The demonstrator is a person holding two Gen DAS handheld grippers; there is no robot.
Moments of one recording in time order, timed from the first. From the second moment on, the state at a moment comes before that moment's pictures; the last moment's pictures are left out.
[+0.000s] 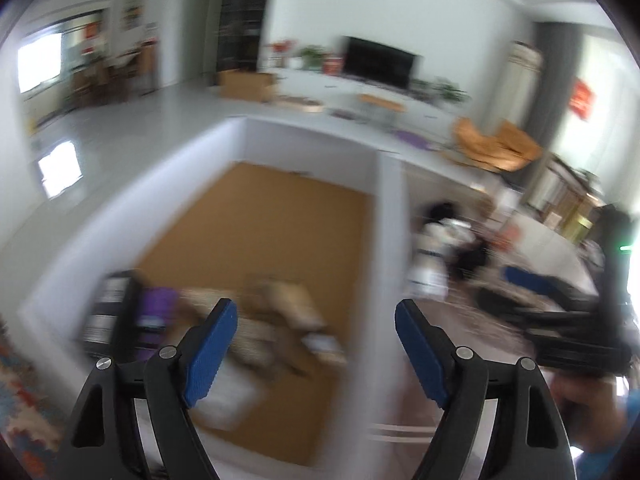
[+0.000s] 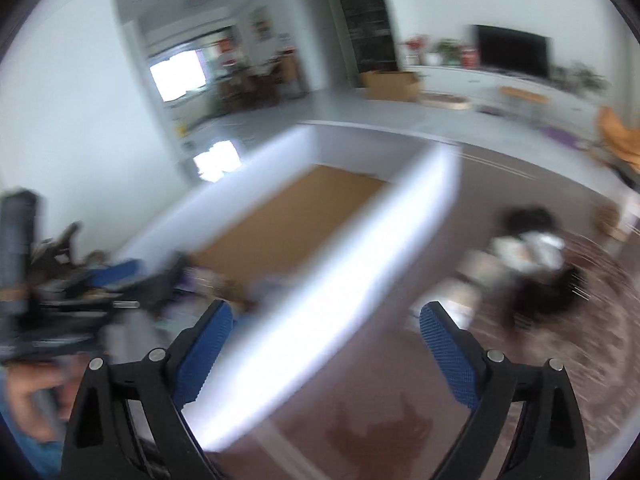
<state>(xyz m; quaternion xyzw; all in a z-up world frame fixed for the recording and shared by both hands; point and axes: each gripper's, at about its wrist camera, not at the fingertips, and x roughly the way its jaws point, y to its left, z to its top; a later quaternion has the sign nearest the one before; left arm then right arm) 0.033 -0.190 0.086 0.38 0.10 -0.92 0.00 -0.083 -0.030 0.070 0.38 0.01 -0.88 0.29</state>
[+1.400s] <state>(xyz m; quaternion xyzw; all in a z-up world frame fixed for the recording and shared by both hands) -0.001 0.002 -0.058 0.46 -0.03 -0.89 -0.06 -0.051 0.227 -0.044 0.46 0.01 -0.89 -0.01</state>
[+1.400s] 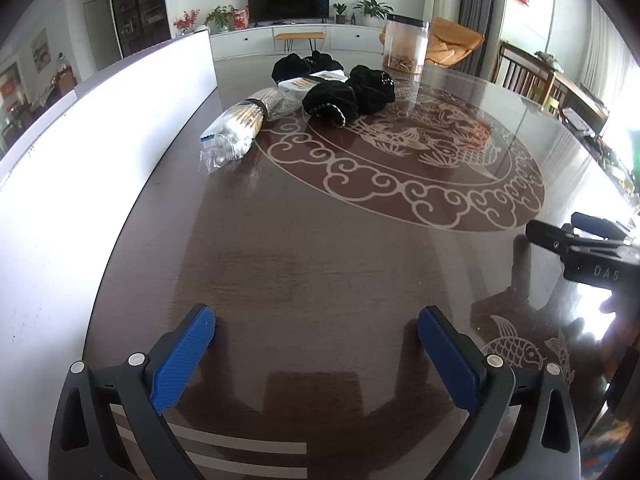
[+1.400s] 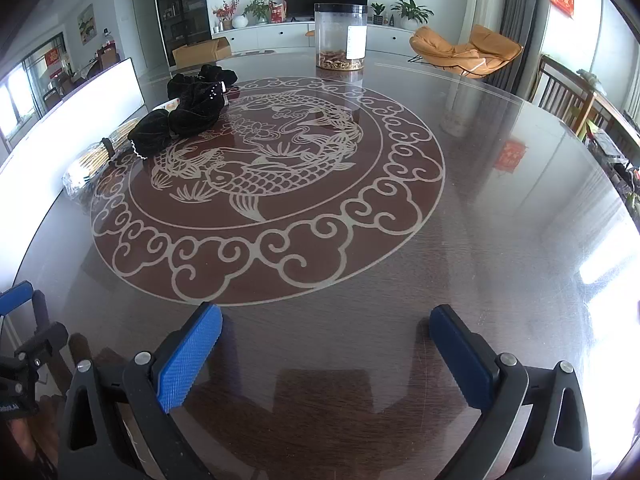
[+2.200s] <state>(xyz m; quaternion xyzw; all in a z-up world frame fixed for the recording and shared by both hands) 0.005 0.002 -0.059 0.46 -0.03 -0.89 -0.06 -0.050 0.226 -0.045 0.46 0.00 -0.89 -0.01</state>
